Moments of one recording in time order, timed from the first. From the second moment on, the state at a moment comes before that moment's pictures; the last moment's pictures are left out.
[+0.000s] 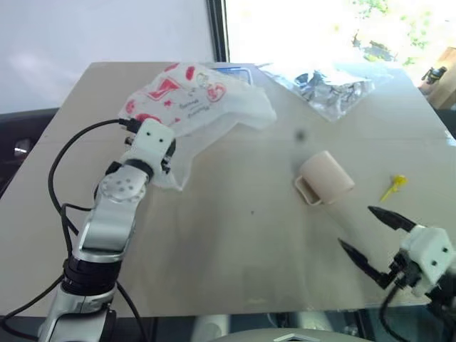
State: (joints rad) left arm -0.35 0.62 0.05 -0.36 0.00 0.68 -0.23; right arm 0.59 -0.57 -0.36 -0.88 0.32 0.28 0.66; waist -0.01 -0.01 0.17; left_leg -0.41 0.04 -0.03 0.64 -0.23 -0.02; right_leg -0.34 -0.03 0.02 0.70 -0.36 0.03
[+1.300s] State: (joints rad) left arm -0.43 0.49 0.25 -0.68 -0.36 1.04 -0.25; right arm -0.40 -0.75 0.31 -0.54 0.19 1.09 0.41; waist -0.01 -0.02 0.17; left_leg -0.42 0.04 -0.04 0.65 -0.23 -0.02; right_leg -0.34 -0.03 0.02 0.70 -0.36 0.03
